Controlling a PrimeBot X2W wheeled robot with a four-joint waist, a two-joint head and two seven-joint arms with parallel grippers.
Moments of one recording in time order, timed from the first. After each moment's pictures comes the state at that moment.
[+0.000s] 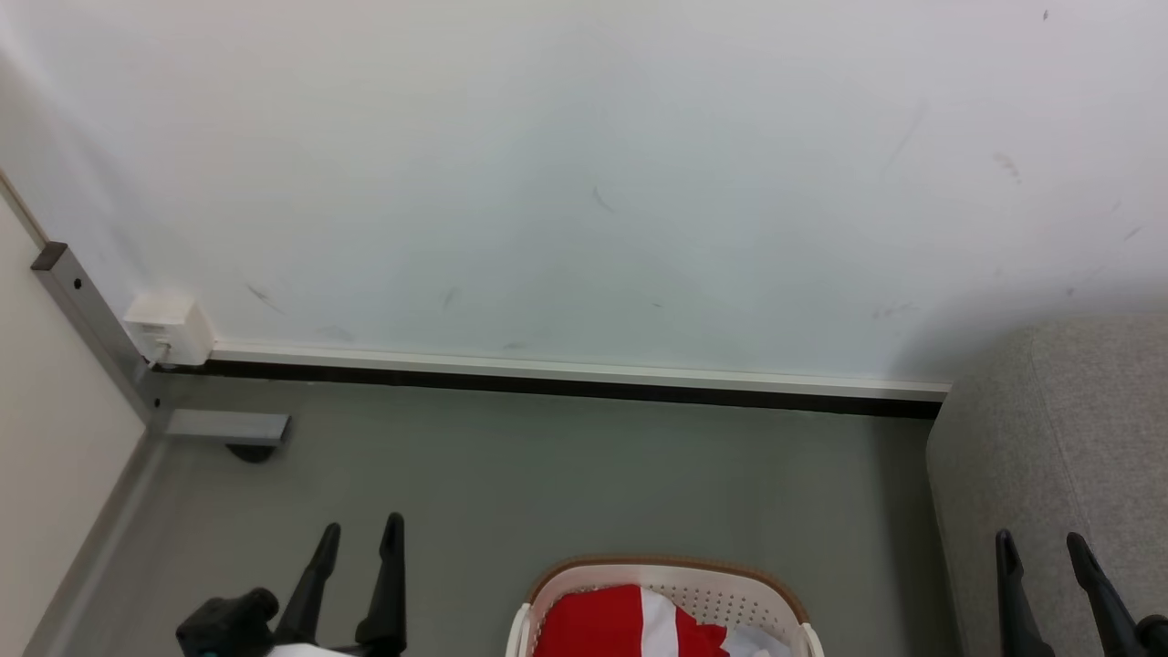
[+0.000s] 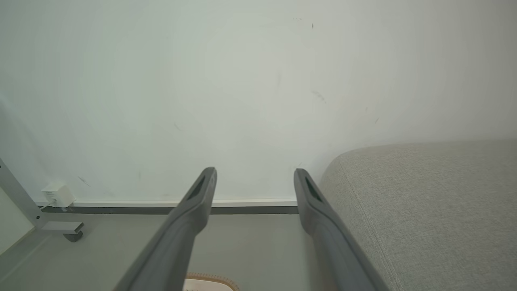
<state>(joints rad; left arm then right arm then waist) -0.02 0.04 -0.06 0.18 -0.39 -0.07 -0.19 0.05 -0.07 -0.07 0.15 0.28 0.13 -0.19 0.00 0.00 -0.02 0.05</state>
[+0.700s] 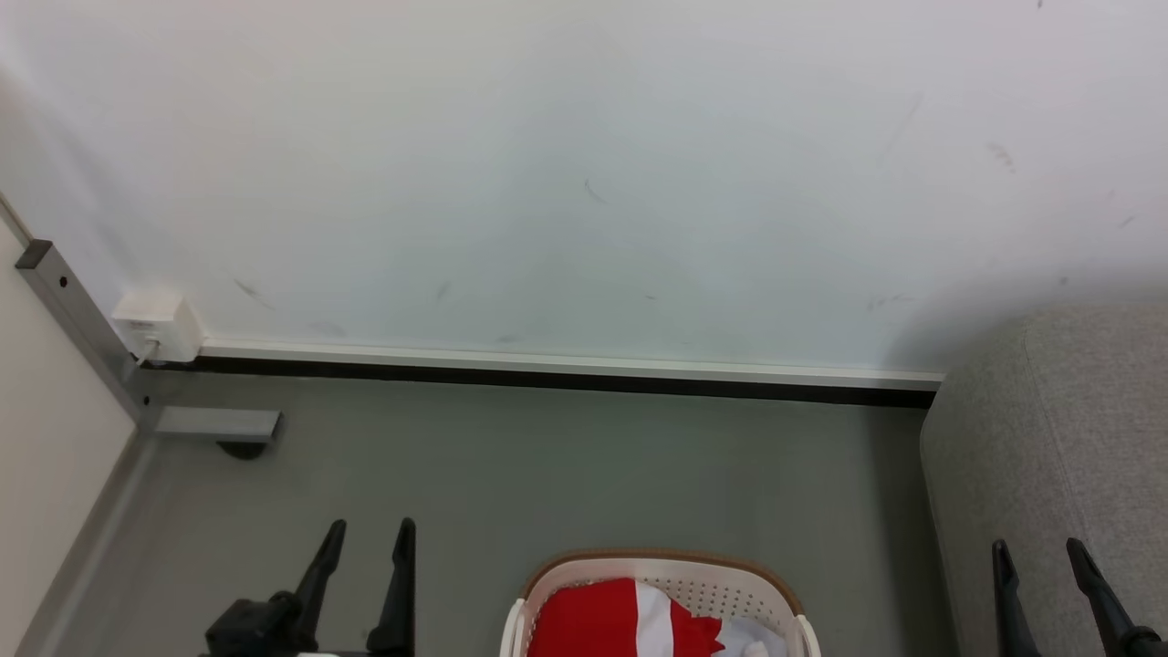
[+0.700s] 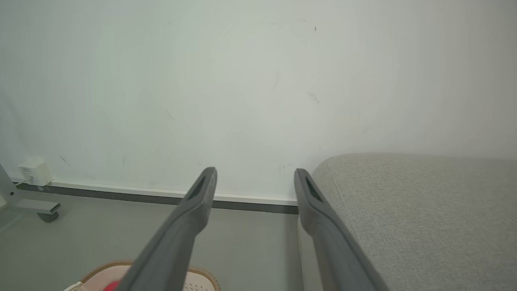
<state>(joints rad) -0.01 0.04 -0.07 0.19 -0.20 -0.08 -0.23 0.06 -0.06 -0.09 0.17 0.14 0.13 -0.23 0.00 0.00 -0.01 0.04</state>
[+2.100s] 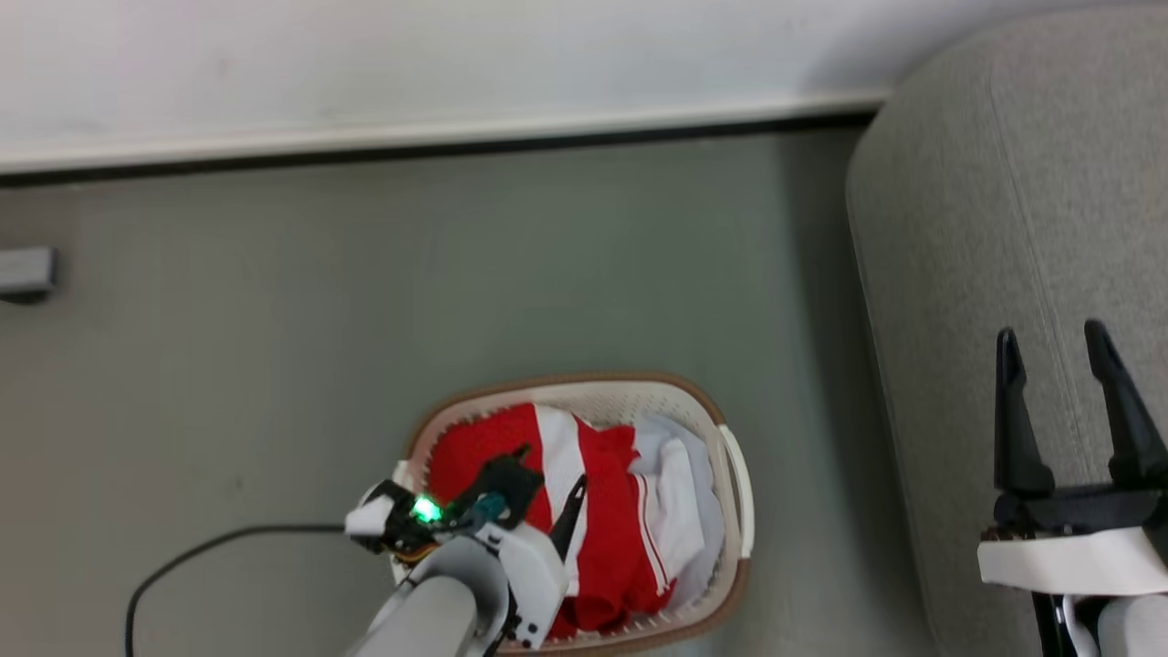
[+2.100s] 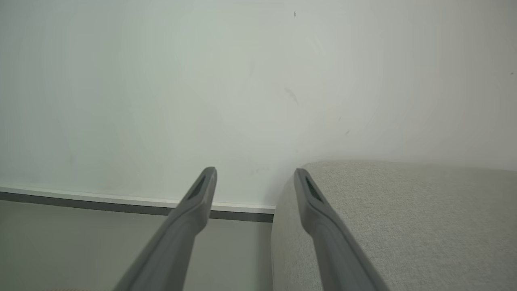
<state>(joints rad) -0.53 0.05 -0.55 0.77 -0.07 -0.02 -0.17 -0.20 -0.05 -0.06 0.04 0.11 0.13 -0.26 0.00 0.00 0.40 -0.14</state>
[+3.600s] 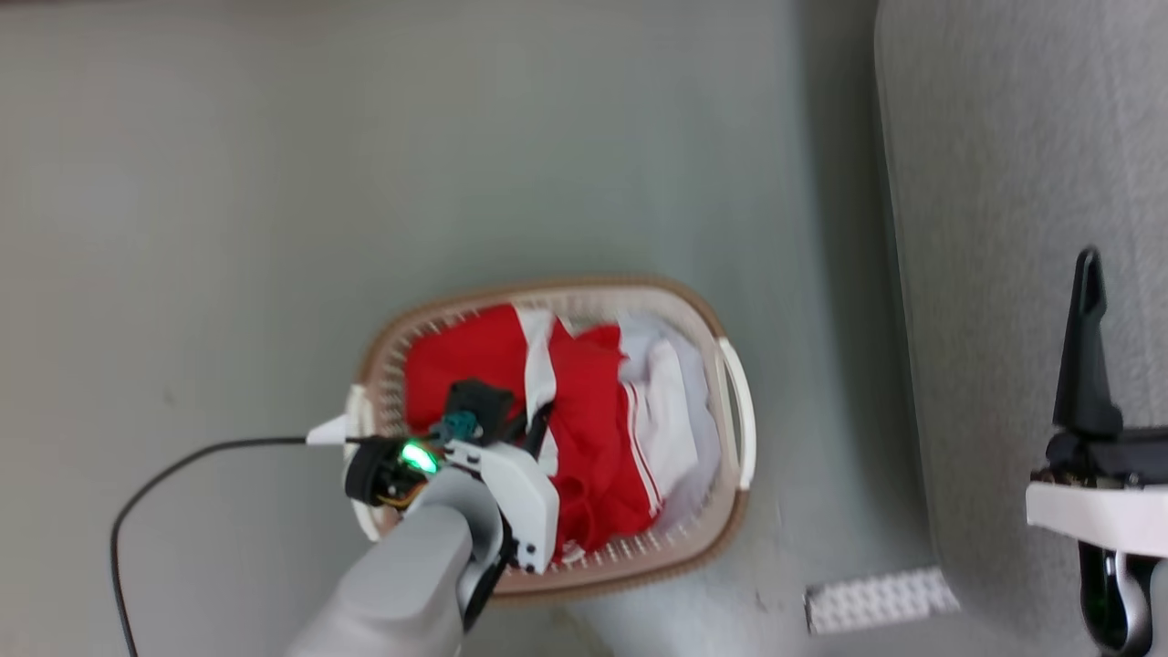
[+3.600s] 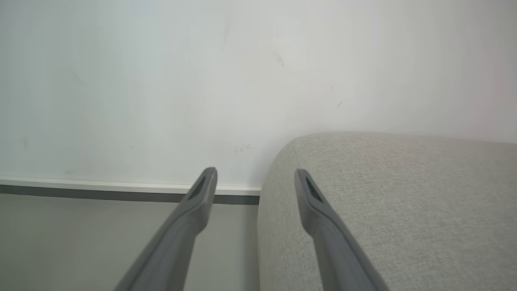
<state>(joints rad) -0.78 0.05 -0.81 1.03 -0.53 0.00 -0.22 -0.29 -0.05 -0.11 -0.04 0.16 0.13 -0.26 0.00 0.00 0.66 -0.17</state>
